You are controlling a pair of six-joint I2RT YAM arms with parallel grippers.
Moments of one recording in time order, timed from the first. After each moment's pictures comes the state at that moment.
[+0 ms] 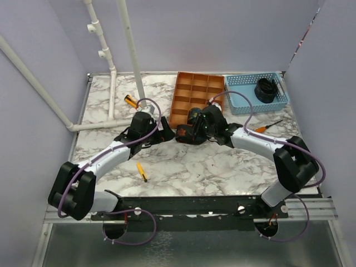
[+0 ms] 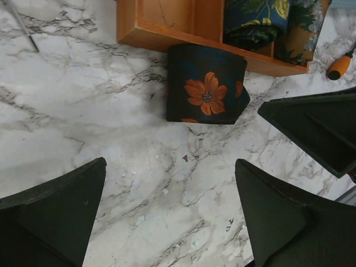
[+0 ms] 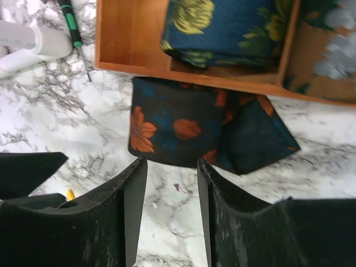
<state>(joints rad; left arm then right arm) -0.47 1.28 0.69 -0.04 0.14 -0.67 0.67 1.58 0.95 -0.08 0.10 0.78</state>
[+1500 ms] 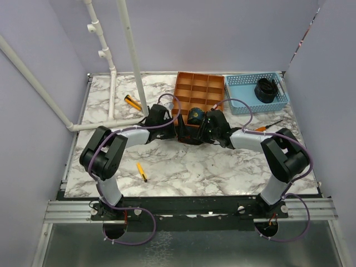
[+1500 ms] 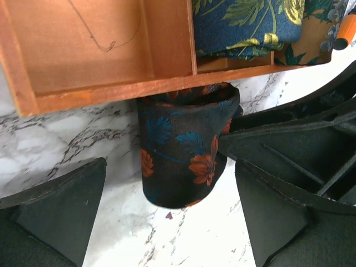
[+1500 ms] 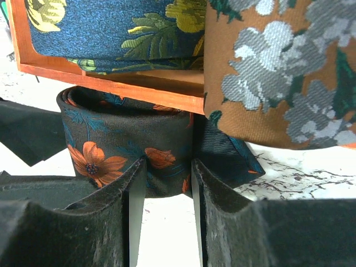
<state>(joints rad) -0.48 1.76 0.91 0.15 0.37 -0.60 0.57 1.73 0.88 0.09 -0.03 0.77</state>
